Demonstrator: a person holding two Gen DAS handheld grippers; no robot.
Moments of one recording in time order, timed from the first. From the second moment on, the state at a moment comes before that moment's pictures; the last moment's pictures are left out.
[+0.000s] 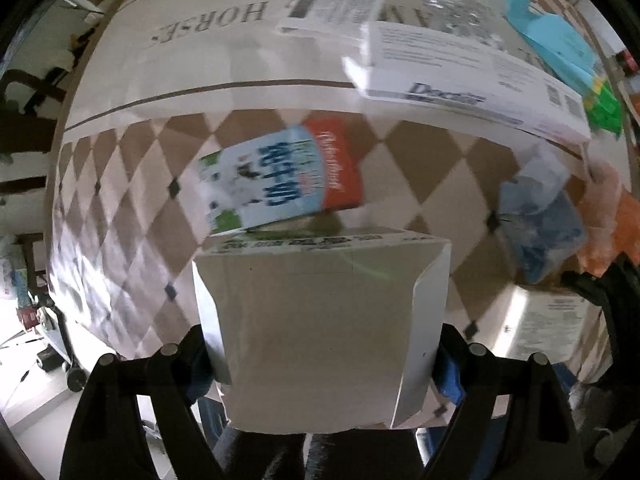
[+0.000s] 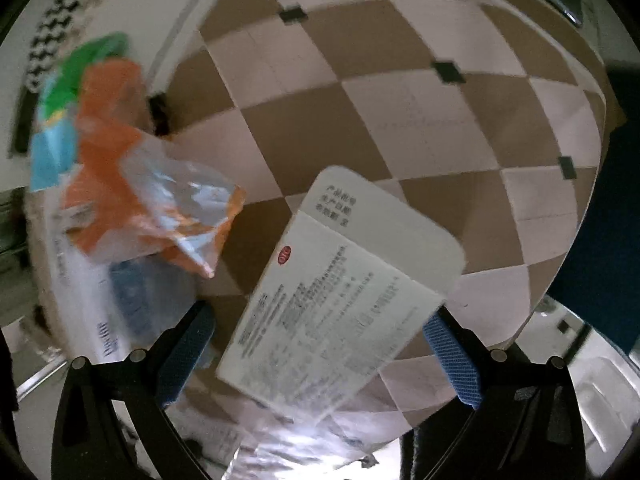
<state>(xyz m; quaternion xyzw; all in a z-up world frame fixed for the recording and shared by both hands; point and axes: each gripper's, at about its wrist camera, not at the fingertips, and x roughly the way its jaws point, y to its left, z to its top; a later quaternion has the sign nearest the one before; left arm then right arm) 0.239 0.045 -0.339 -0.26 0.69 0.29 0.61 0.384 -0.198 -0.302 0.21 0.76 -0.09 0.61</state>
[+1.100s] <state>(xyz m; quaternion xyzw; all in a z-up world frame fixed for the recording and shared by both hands) -0.112 0.052 -0.286 -0.31 0.64 0.22 0.67 0.080 -0.149 -0.236 0.05 0.70 0.22 0.68</state>
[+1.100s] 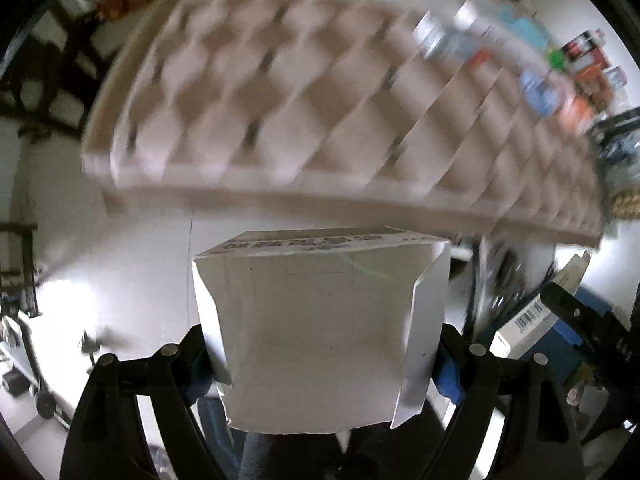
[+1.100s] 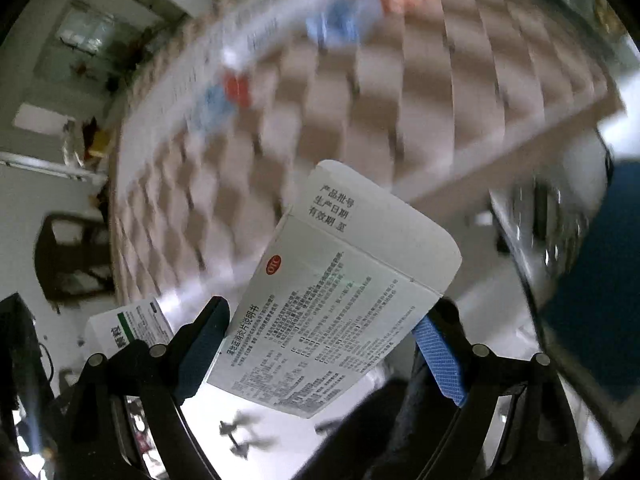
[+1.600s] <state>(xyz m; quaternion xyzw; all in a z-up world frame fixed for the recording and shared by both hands) -0.158 0.056 -0.564 -0.35 0.71 0.16 0.59 -0.026 -0.148 -0.515 -0.03 0.77 0.16 0.62</state>
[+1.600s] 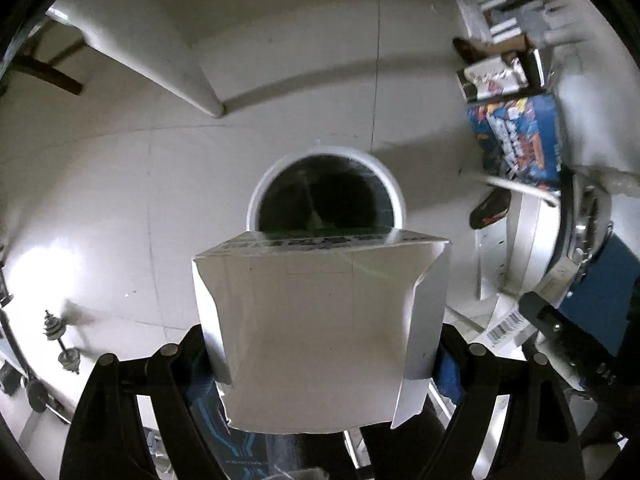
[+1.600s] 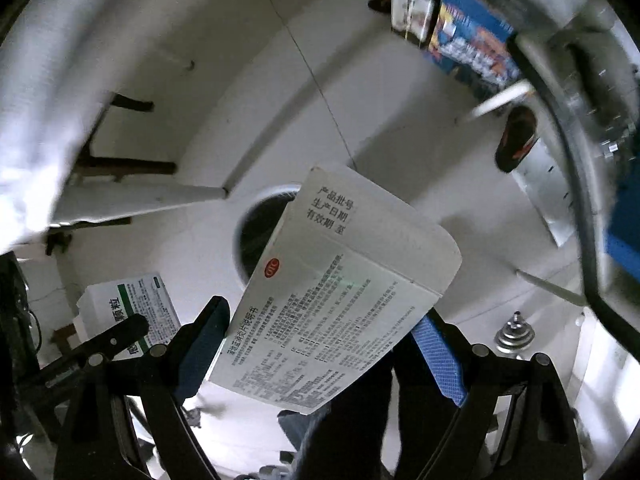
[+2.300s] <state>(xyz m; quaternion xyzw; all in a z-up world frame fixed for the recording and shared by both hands) -0.192 0.080 -0.602 -0.30 0.70 0.22 0.61 -0.067 -0.126 -0.684 -0.06 0.81 0.22 0.54</state>
